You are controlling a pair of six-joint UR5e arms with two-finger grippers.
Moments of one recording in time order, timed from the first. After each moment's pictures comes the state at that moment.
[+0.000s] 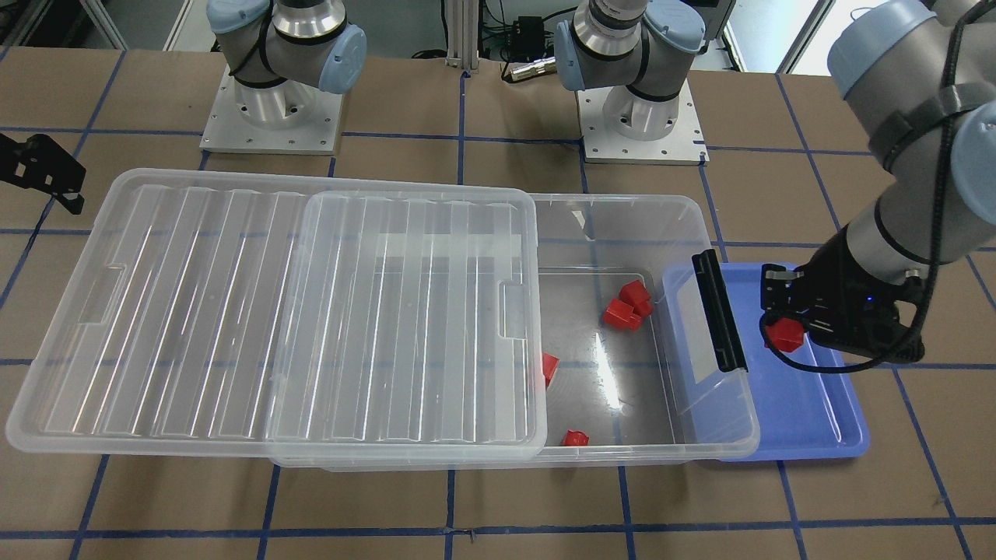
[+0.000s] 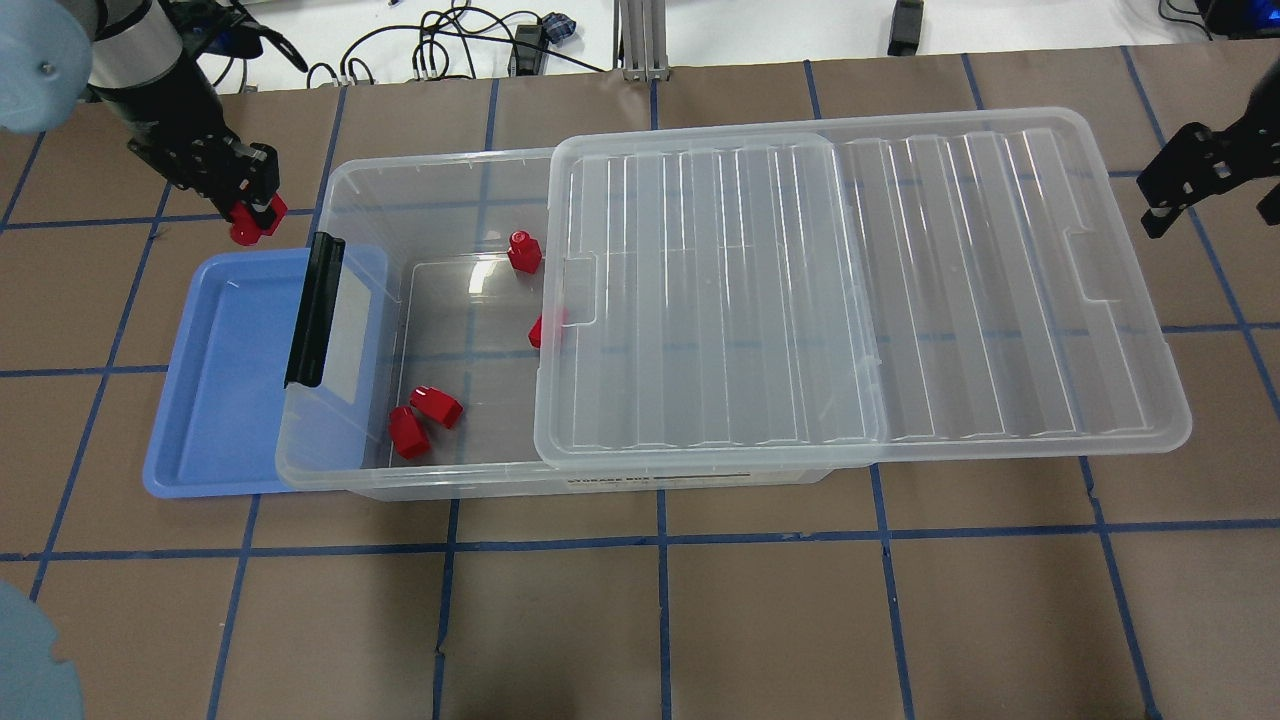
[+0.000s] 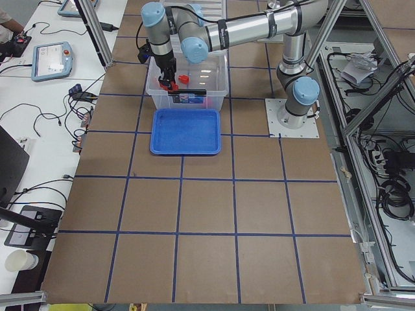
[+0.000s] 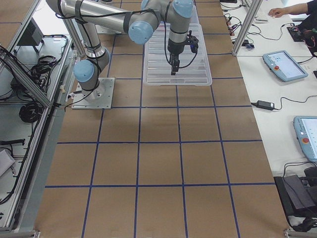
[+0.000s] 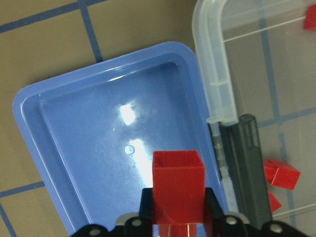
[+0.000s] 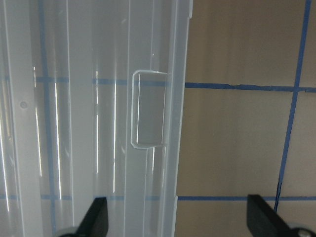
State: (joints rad) left arm -1.39 -1.85 -1.40 -1.54 1.65 0.43; right arm 1.18 -1.55 1.58 -1.57 -1.64 -0.44
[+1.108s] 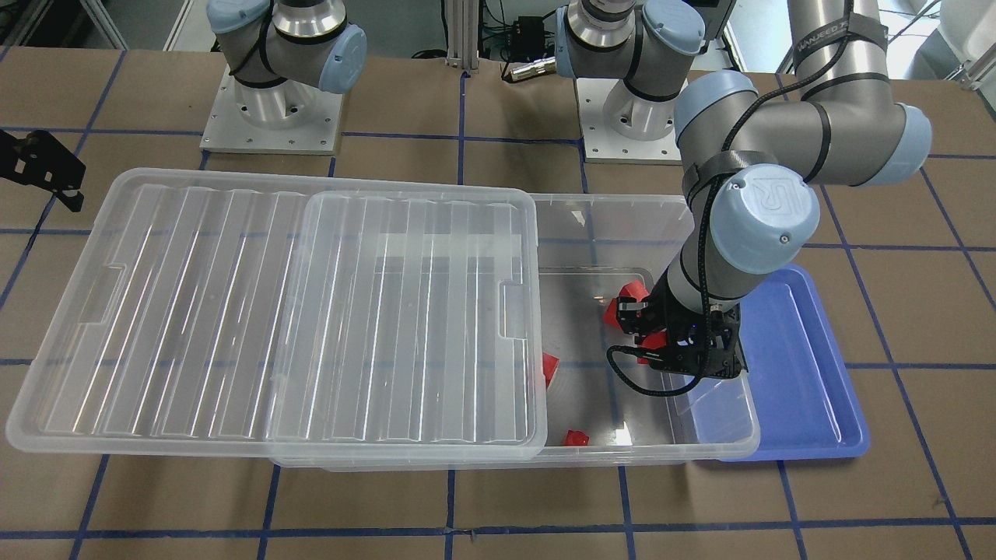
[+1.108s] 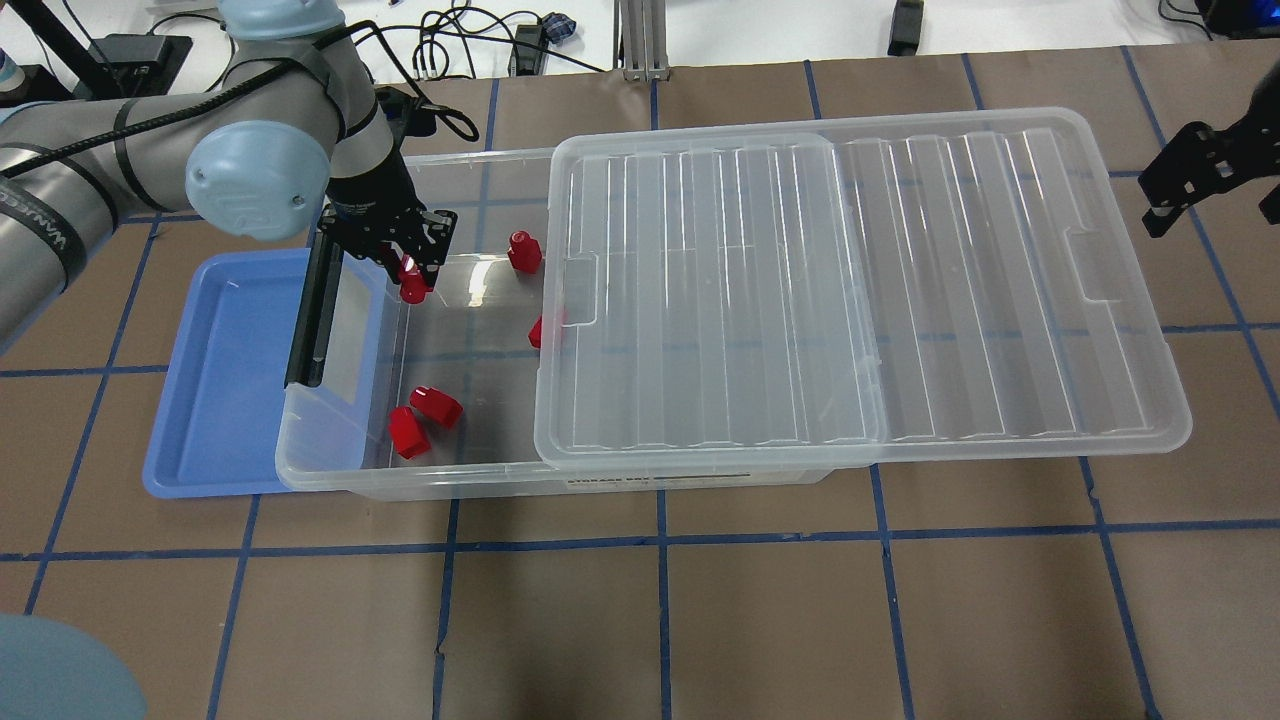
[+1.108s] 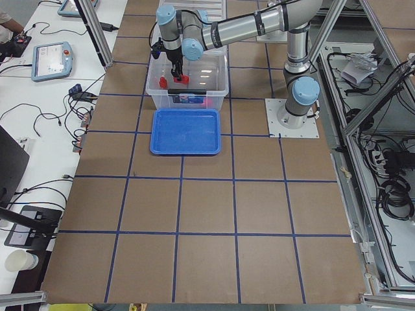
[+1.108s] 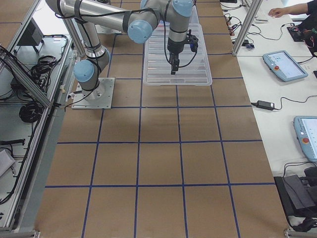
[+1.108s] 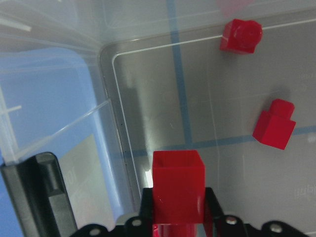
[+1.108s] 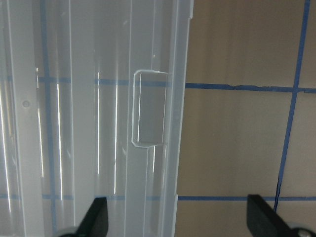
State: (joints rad) left arm -1.56 -1.89 -1.62 -1.30 1.59 0.12; right arm 1.18 -1.56 1.58 -1.57 -1.64 -0.44
